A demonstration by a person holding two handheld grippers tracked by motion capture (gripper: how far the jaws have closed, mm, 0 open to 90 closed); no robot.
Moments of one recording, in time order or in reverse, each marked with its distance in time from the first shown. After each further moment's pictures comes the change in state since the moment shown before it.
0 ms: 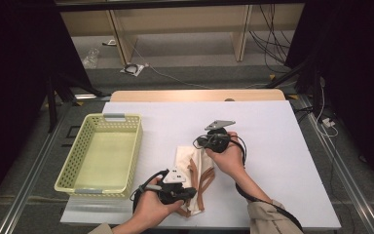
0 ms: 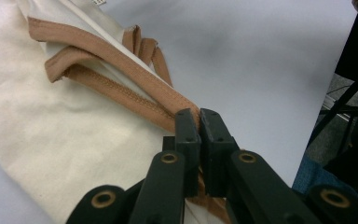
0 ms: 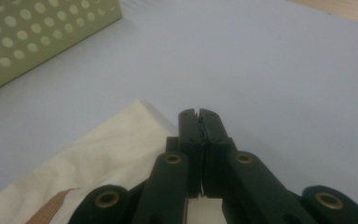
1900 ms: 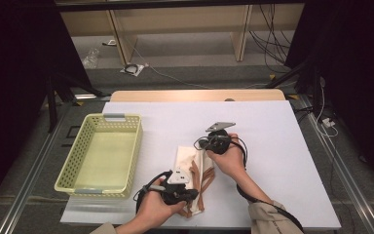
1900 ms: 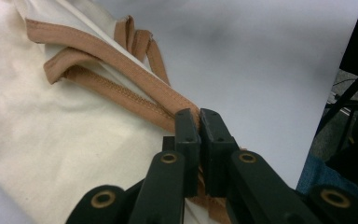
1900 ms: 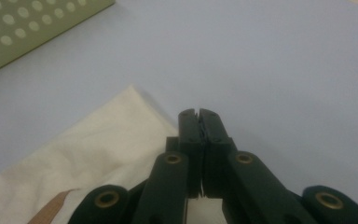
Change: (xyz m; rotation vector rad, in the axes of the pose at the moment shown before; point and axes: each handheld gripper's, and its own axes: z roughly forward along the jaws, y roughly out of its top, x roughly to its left) left arm -0.002 -0.001 0.009 0.029 -0.005 0.009; right arm -0.003 -0.007 0.003 0.029 -0.004 0.007
